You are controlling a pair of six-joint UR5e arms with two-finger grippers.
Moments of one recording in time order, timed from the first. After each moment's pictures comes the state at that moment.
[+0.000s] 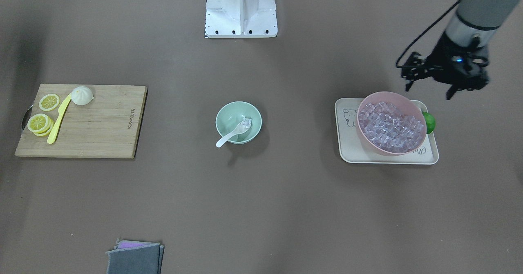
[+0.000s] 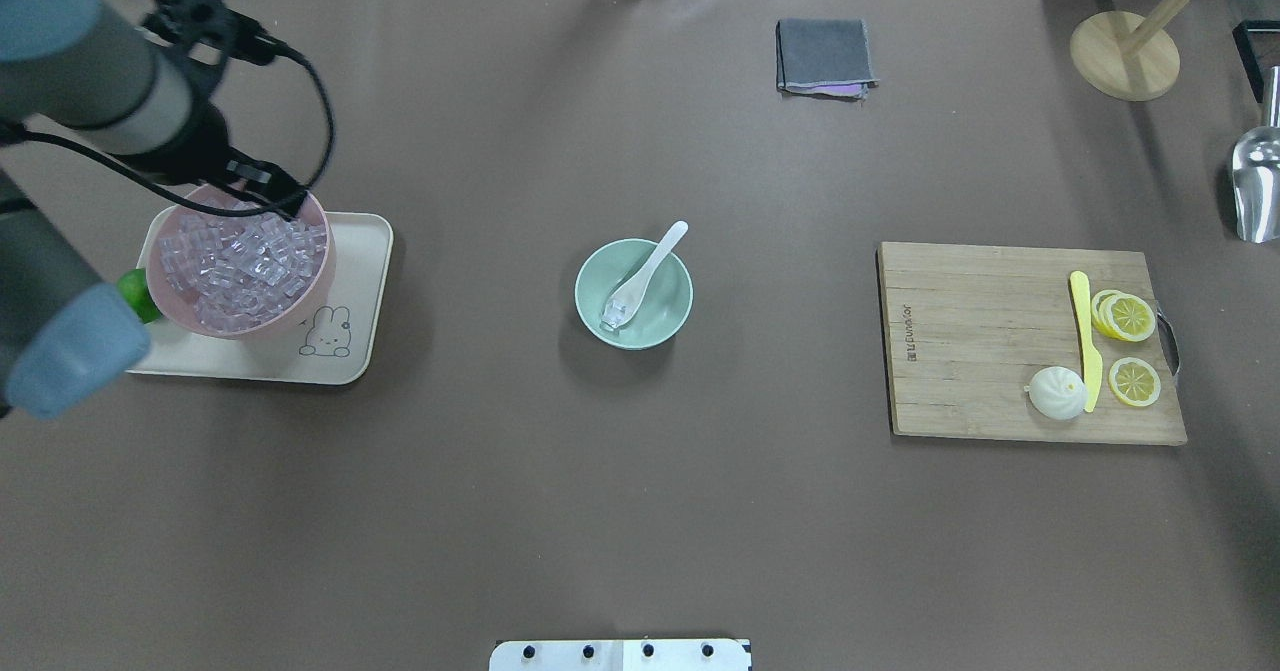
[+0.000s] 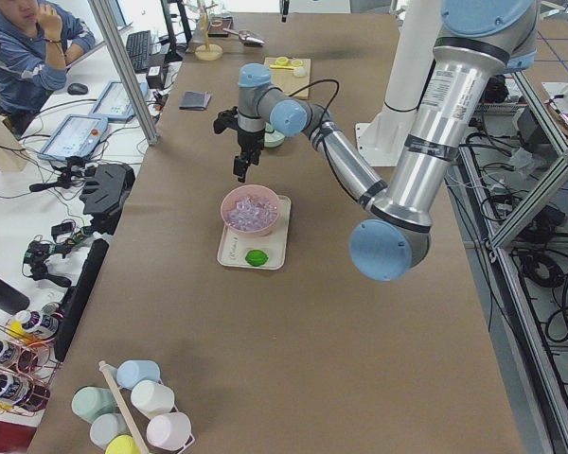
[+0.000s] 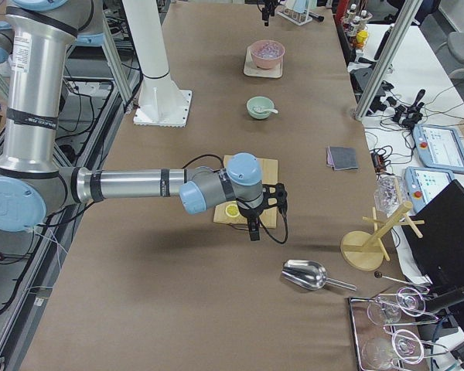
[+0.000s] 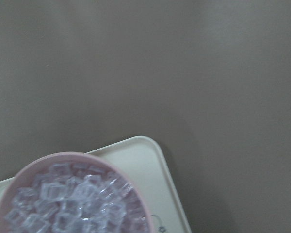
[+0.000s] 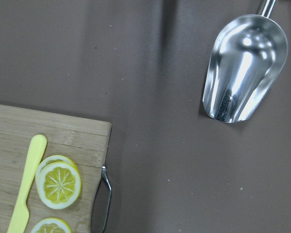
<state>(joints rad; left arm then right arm) -1.12 -1.78 -2.05 -1.37 -2.13 -0.29 1.42 -1.75 1.78 -1.23 2.33 0.25</state>
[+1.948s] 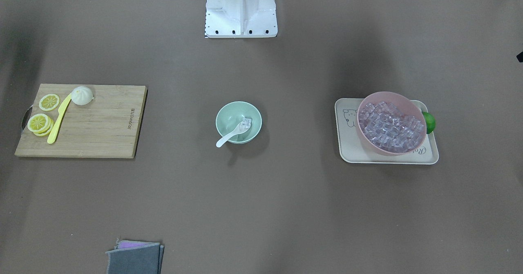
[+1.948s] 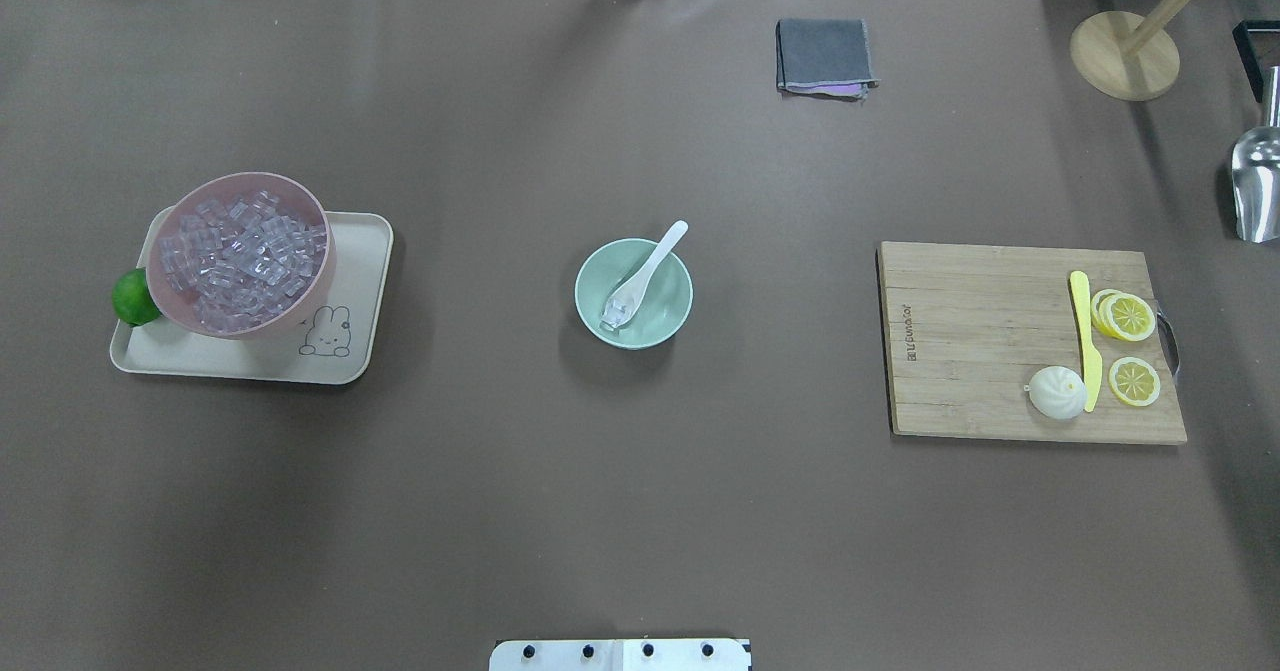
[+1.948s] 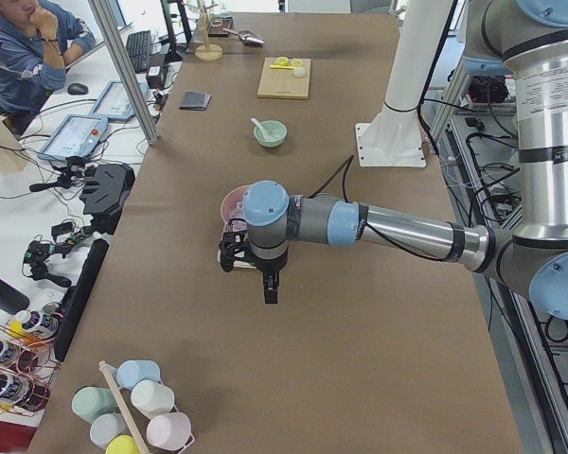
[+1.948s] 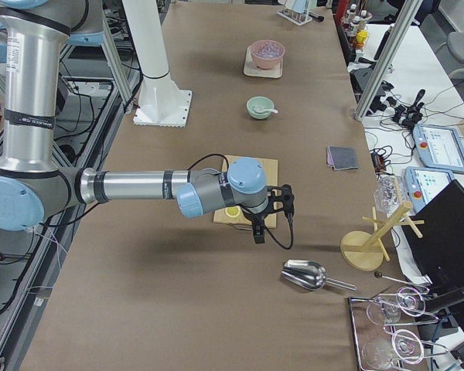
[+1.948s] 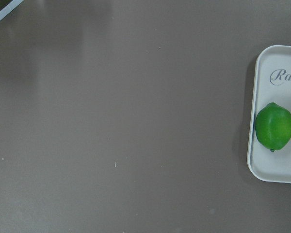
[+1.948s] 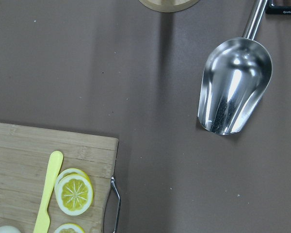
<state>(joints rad) -1.52 -1.41 -1.93 -1.46 -2.37 -0.15 1.53 -1.72 1.78 -1.28 2.43 0.21</state>
